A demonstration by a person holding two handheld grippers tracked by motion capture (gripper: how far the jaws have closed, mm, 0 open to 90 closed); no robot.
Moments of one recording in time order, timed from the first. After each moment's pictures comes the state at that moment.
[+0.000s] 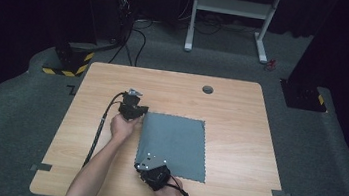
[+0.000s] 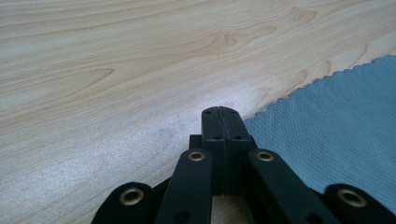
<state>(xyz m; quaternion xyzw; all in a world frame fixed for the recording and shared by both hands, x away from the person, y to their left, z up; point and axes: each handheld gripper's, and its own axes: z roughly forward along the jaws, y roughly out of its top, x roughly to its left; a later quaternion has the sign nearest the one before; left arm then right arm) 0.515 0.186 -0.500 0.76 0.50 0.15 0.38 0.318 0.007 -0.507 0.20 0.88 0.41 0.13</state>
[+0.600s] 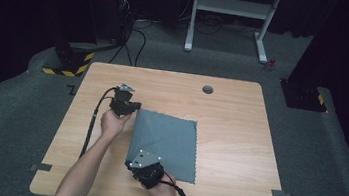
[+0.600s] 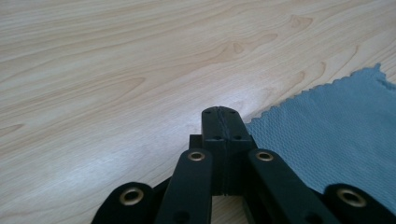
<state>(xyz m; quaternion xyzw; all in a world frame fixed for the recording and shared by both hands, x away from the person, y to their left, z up) 0.506 0.212 -0.470 0.78 0.48 0.16 0.37 0.314 0.024 -0.482 0.17 0.87 0.45 0.12</state>
